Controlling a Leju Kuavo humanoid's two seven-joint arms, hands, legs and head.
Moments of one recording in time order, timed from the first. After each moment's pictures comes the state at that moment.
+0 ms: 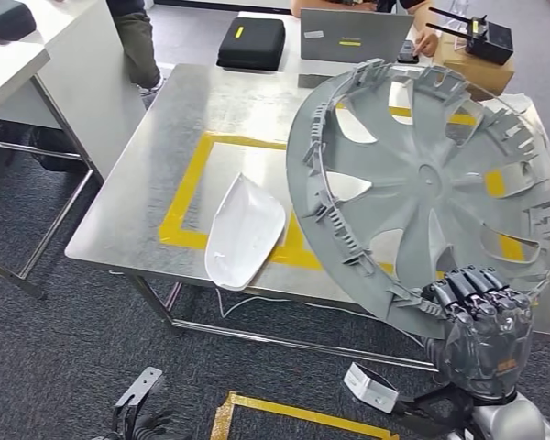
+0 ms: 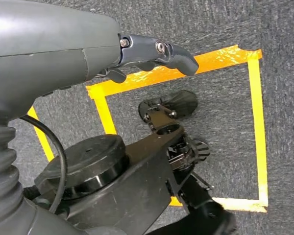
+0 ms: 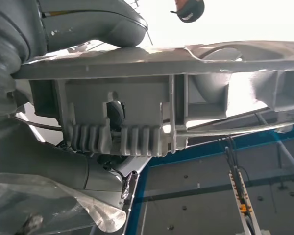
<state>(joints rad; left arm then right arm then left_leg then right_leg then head) 0.10 0.28 -0.77 -0.85 0.52 0.03 0.20 -0.10 -0.42 0.61 -1.91 1.41 -0.55 0.17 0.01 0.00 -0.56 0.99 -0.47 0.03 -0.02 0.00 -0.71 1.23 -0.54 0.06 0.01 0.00</state>
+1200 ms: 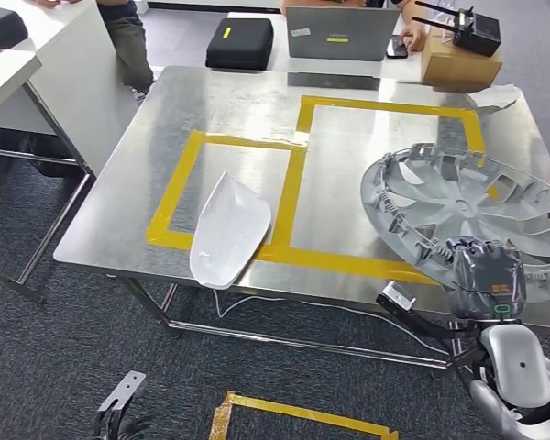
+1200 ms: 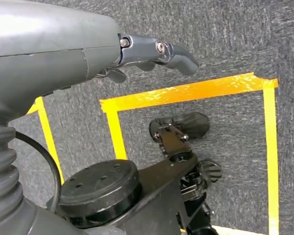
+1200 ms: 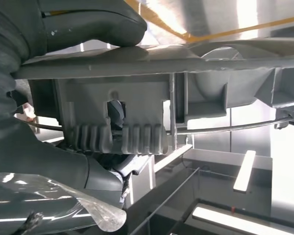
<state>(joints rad) 0.12 0.37 -0.83 -0.92 0.58 0.17 0.23 -0.22 -0.46 0.50 -1.62 1.21 -0.20 0.20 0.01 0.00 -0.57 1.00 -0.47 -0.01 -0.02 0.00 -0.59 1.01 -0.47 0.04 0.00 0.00</state>
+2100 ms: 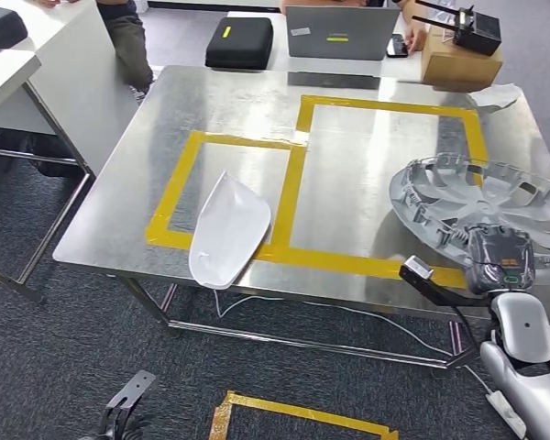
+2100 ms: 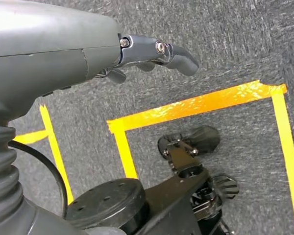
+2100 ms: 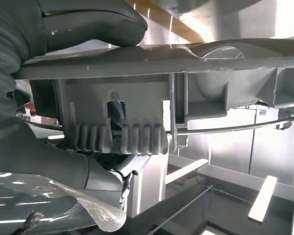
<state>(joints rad) 0.09 0.33 -0.79 -0.83 0.42 0.10 0.26 -0.36 -0.42 0.45 -1.27 1.17 -0.25 0.09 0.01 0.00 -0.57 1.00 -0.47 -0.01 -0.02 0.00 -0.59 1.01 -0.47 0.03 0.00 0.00</state>
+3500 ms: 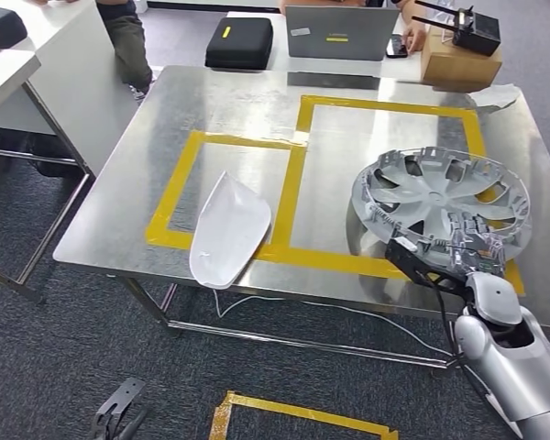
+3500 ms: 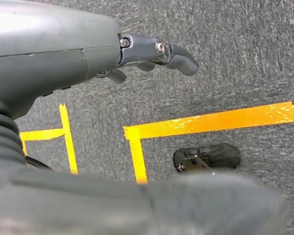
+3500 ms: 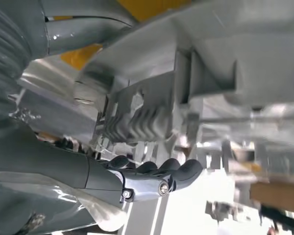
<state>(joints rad) 0.13 0.28 -0.61 -0.77 0.27 0.07 0.32 -0.46 -0.31 0.47 -1.20 0.86 0.18 0.30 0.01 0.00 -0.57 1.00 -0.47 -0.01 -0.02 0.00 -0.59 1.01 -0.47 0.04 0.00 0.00</state>
